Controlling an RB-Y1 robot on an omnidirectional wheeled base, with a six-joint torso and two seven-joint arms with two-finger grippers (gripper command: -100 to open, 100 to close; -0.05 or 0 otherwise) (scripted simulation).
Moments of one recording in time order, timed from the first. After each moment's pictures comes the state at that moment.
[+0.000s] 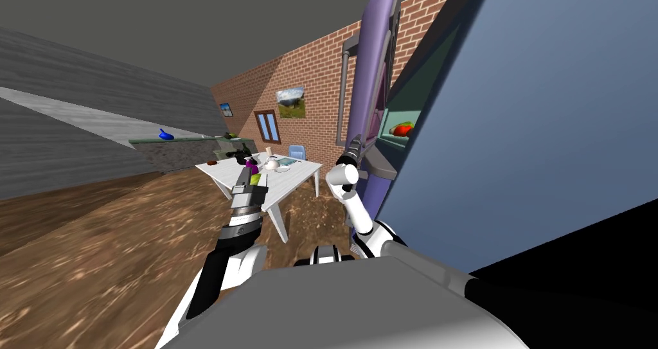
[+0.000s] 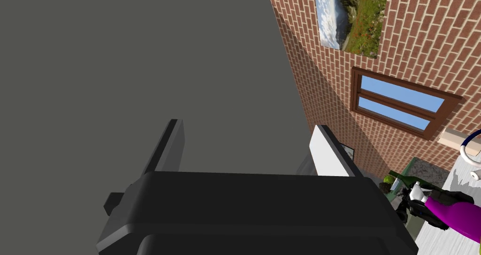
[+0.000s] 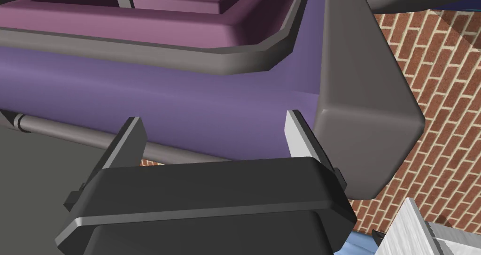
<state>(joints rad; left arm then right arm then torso) 0.47 0.05 -0.01 -2.39 0.05 -0.37 -0.05 -0.67 0.05 0.30 -1.92 -1.85 -1.22 -0.69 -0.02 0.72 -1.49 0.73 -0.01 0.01</state>
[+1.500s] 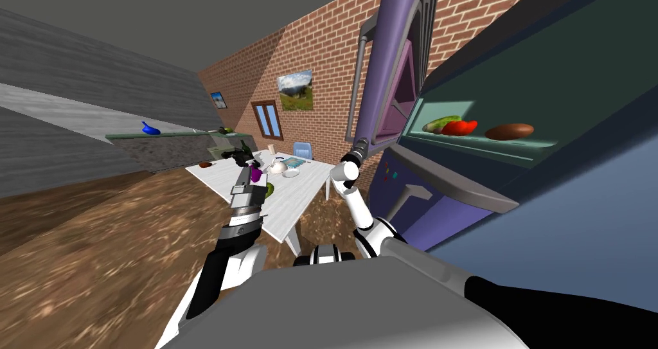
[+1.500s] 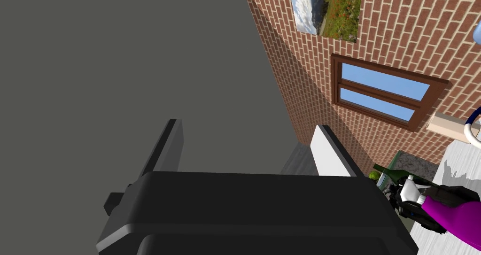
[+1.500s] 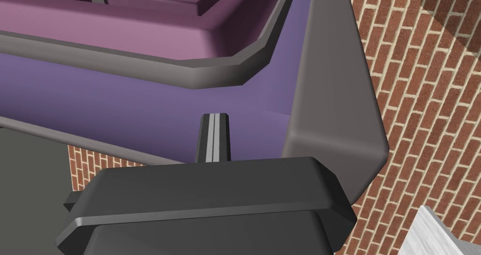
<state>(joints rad) 0.47 0.05 -0.01 -2.39 0.05 -0.37 -0.05 -0.70 0.04 0.24 -1.85 -1.72 -1.26 -0.69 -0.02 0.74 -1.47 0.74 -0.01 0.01</state>
